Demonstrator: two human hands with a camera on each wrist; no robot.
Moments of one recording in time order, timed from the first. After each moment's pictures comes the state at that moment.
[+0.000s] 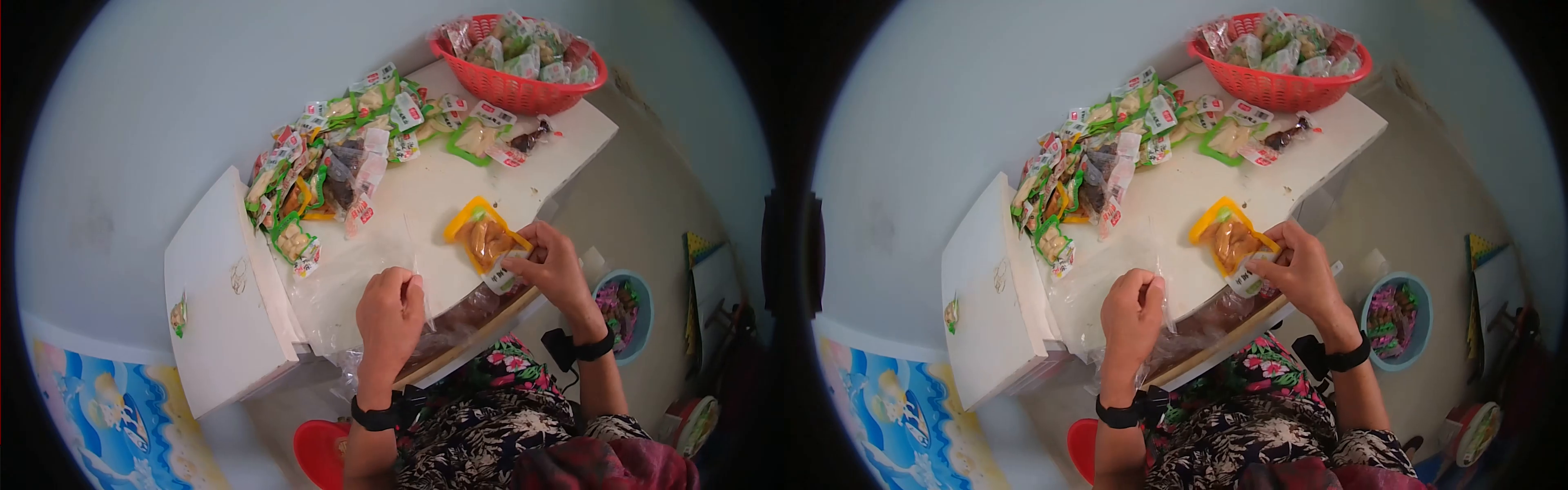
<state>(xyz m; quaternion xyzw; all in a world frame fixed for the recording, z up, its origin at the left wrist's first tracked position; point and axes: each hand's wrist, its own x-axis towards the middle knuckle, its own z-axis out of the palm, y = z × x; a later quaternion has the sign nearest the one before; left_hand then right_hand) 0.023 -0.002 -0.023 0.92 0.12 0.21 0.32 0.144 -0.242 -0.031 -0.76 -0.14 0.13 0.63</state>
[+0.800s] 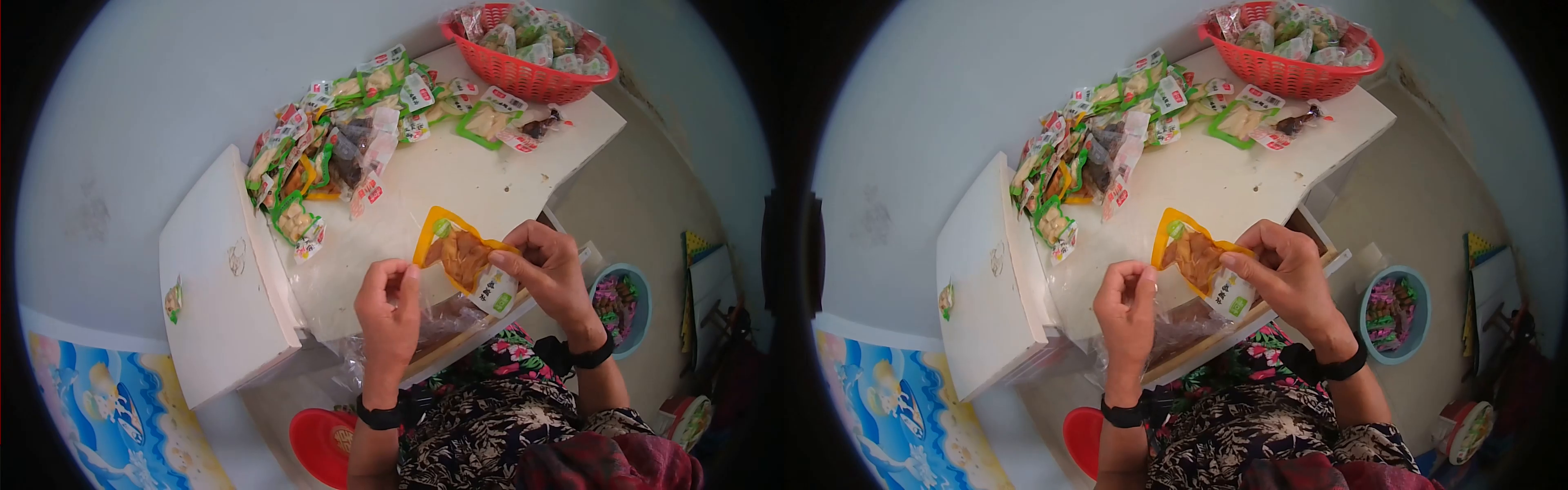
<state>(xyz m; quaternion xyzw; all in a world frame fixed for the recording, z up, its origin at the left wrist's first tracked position) 0.004 -0.005 -0.031 0.76 0.16 0.29 0.55 0.107 -0.213 0.001 -0.69 -0.20 0.14 0.68</state>
